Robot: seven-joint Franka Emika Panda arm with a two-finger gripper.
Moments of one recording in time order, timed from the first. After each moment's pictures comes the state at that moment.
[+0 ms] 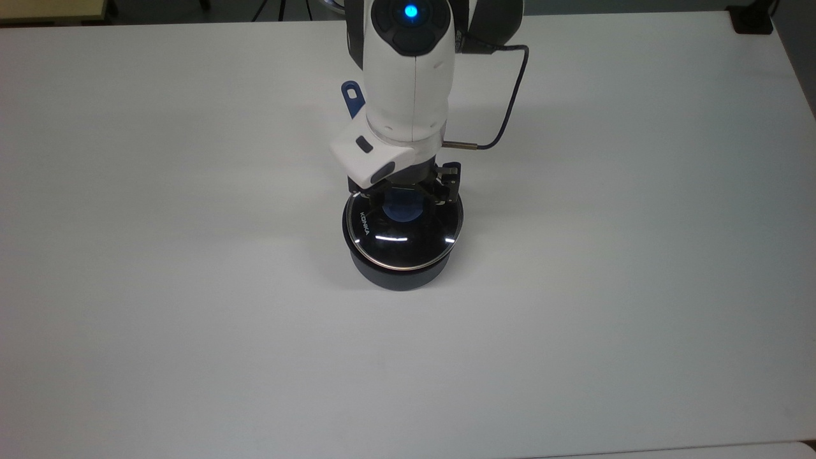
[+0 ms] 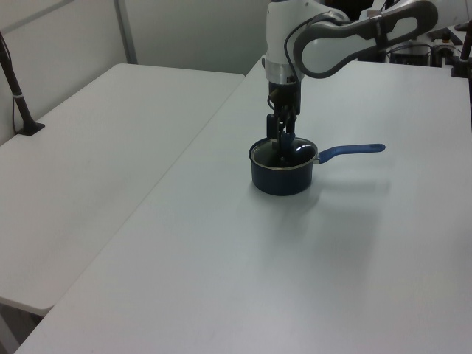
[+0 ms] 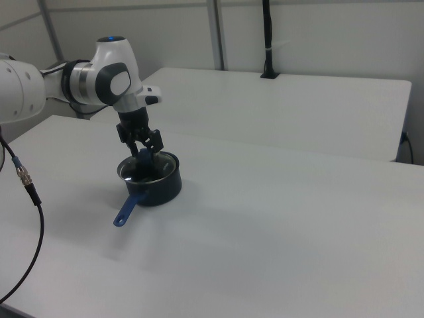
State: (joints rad) arm 0.29 0.46 -0.15 -1.47 0.04 1.96 0.20
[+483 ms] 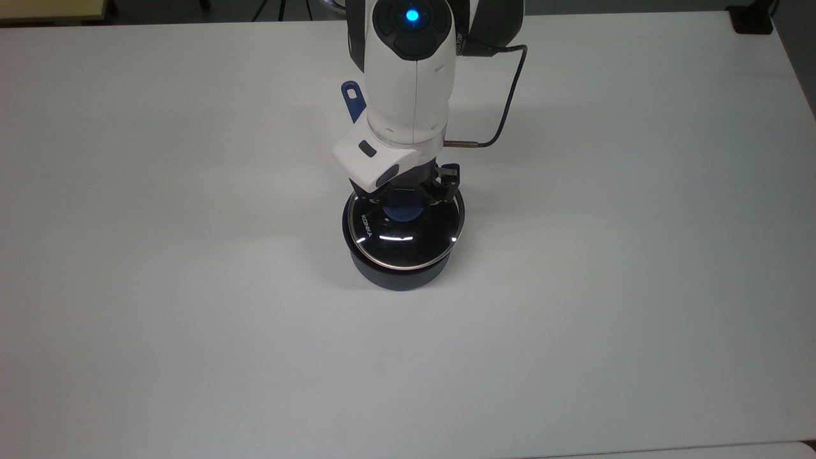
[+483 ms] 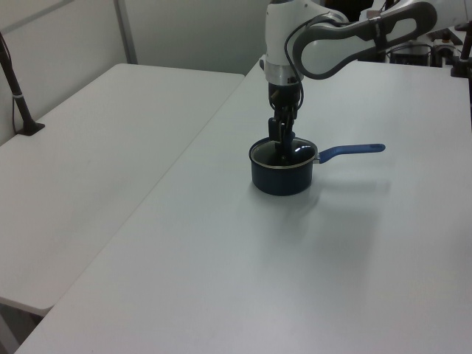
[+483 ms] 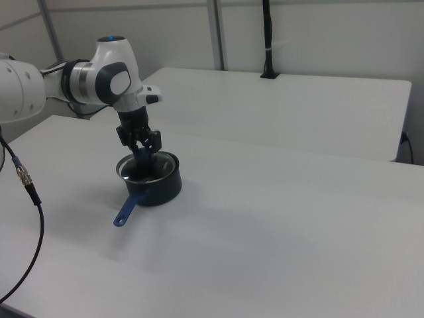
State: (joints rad) arm 0.29 0.47 -0.15 -1.47 0.04 1.95 0.15
